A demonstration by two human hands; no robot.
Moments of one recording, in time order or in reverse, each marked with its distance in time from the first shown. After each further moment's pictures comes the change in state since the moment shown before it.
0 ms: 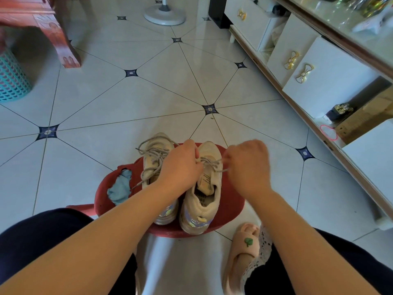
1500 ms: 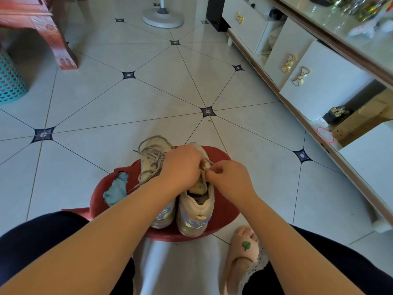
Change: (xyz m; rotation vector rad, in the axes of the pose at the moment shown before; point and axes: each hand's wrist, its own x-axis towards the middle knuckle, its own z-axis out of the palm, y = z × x) left_hand 0.016 0.003 0.005 0.416 -0.129 0.213; right_hand -0.008 -0.022 0.011 0.665 -0.280 0.272
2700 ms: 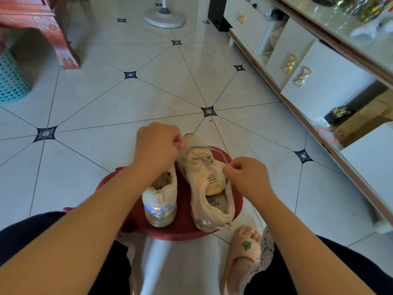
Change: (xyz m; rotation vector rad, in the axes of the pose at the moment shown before) left_hand -0.006 -0.030 -0.042 -0.045 0.274 -0.136; right_hand -0.002 0.012 -0.024 -0.018 0.097 0.047
